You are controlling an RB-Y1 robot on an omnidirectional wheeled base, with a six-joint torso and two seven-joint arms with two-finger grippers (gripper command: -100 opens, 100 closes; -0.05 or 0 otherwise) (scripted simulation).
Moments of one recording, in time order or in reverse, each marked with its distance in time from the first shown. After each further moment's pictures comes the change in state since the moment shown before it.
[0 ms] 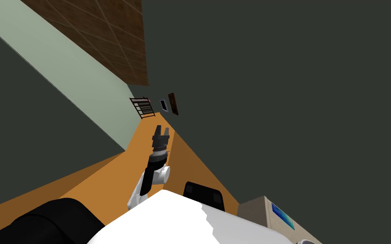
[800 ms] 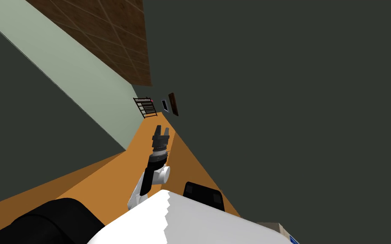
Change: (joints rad) left arm 0.000 0.000 0.000 0.000 0.000 0.000 0.000; right arm 0.098 0.076 0.016 0.187 0.095 0.007 0.116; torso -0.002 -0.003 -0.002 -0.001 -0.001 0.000
